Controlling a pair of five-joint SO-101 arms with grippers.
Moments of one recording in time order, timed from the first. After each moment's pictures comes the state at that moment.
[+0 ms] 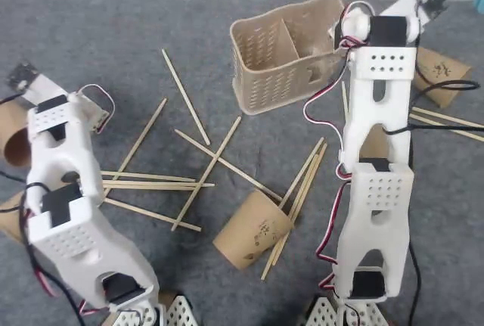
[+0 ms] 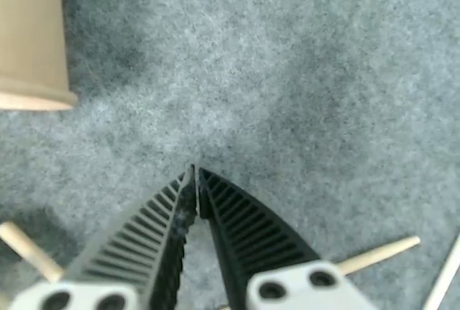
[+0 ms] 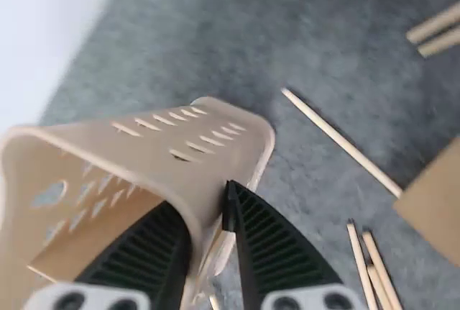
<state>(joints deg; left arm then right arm) -30.4 21.3 10.7 50.5 35.1 -4.6 44.6 -74.7 100.7 -54.9</state>
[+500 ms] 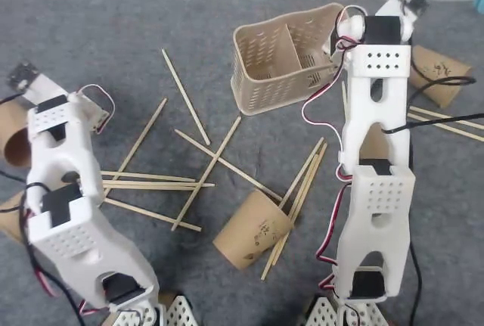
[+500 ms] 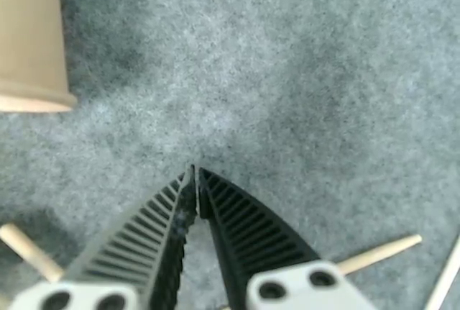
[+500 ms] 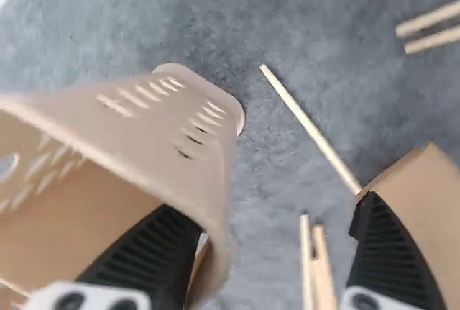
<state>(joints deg) -30.4 21.3 10.7 50.5 34.4 -4.8 41.7 -67.8 100.7 -37.8</state>
